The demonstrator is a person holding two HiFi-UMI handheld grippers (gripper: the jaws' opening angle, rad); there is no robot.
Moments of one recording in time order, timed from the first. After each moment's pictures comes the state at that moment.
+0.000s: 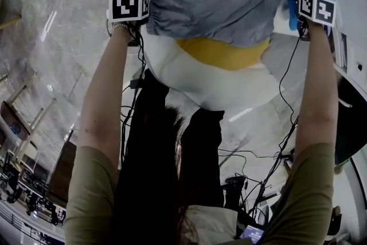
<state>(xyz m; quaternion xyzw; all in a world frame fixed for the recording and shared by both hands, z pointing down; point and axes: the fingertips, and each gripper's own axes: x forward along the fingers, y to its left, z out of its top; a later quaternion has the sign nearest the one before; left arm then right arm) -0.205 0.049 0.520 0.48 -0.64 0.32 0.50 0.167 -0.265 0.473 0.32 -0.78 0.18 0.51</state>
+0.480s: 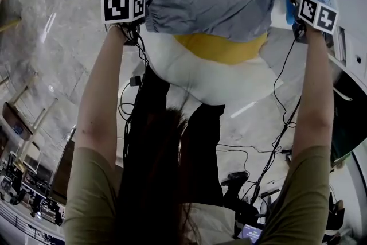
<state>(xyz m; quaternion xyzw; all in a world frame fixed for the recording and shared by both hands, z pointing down) -0.191 0.042 0.502 0.53 -0.62 0.27 0.51 0.171 -0.248 0.446 0.33 -0.80 0.22 0.45</state>
